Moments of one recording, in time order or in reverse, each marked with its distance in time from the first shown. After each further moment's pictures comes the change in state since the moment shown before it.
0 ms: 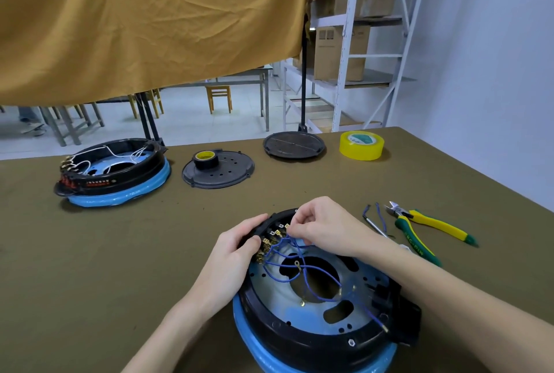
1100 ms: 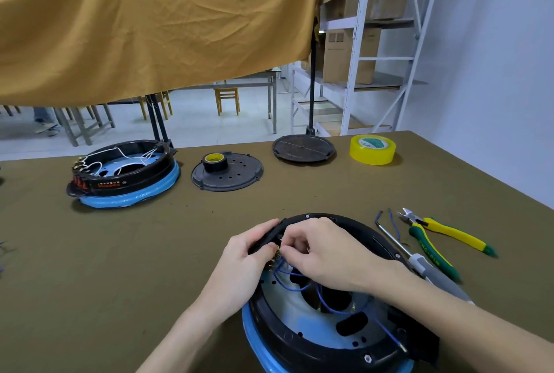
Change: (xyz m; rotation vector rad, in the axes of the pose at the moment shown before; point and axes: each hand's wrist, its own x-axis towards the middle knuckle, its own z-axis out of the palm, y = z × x) left_hand 0.004 -0.002 -0.003 0.079 0.008 0.013; right_hand -0.014 -0.012 0.025 -0.262 0.008 -0.289
